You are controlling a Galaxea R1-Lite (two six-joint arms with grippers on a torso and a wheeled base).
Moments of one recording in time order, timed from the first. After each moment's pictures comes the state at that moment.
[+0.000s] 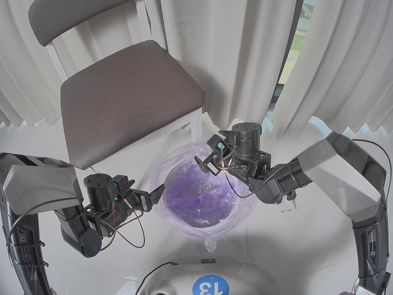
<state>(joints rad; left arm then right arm) -0.37 2.21 -0.50 -1.46 -0.02 -0.13 0.59 2.37 -1.43 -0.73 -0.13 -0.51</state>
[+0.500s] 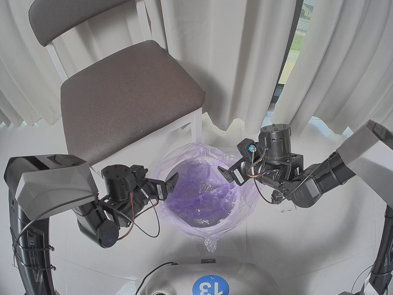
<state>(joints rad) -0.42 2.28 -0.76 -1.35 0.04 -0.12 0.54 2.16 -1.11 -0.69 -0.14 -0.33</state>
